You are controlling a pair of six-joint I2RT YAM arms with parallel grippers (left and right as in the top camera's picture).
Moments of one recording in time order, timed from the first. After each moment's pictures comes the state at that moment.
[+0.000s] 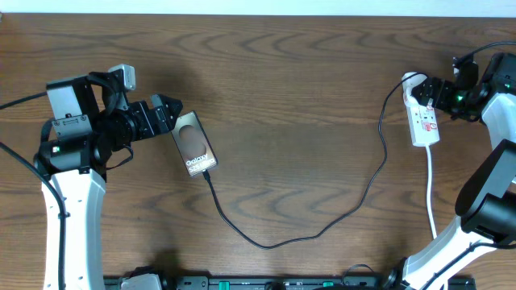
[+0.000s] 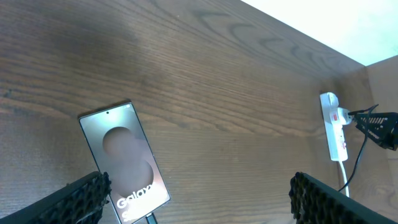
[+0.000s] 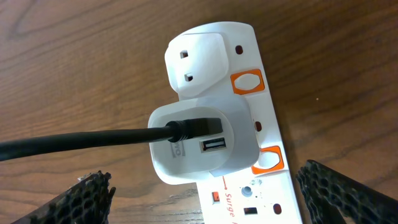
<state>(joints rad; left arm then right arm) 0.21 1.26 1.13 -0.73 0.60 -0.17 -0.43 2.01 1.48 -0.58 -0.44 -0.08</state>
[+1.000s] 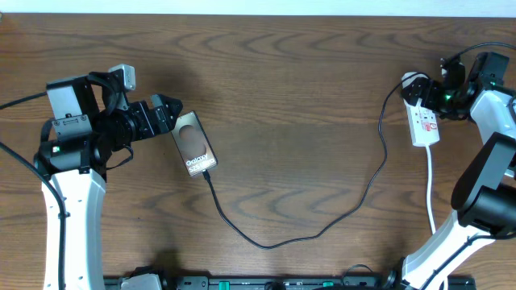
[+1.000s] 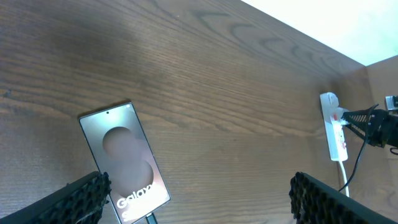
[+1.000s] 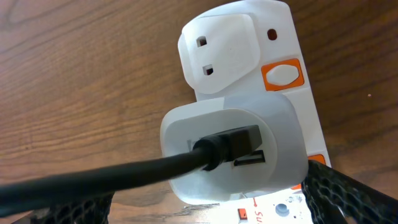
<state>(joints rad) 0.21 1.26 1.13 -0.73 0.60 -0.17 -0.39 2.06 1.48 -0.56 -0.44 -0.03</state>
